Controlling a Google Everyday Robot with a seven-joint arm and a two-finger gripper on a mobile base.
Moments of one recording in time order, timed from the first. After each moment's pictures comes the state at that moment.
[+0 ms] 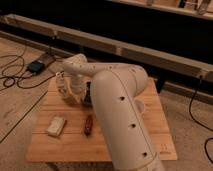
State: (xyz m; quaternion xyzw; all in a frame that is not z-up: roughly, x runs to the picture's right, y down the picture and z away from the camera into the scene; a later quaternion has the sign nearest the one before) arm -0.150 0.075 0.895 -0.38 0.16 0.38 0.83
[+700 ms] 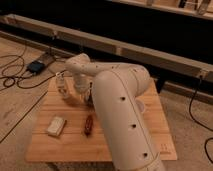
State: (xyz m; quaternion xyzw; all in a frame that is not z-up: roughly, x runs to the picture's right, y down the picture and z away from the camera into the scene) arm -0.124 0.073 0.899 -0.37 0.19 0.40 0.82
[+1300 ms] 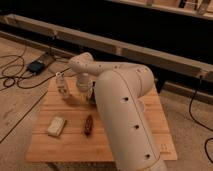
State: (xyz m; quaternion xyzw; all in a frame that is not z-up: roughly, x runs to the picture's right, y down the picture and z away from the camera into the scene) arm -0.114 0.064 0.902 -0.36 0.18 0.43 0.81
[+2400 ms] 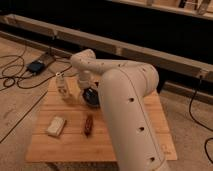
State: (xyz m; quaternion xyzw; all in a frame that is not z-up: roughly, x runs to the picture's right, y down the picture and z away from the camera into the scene) arm -0.110 0.039 0.895 -0.34 0.16 0.45 0.81
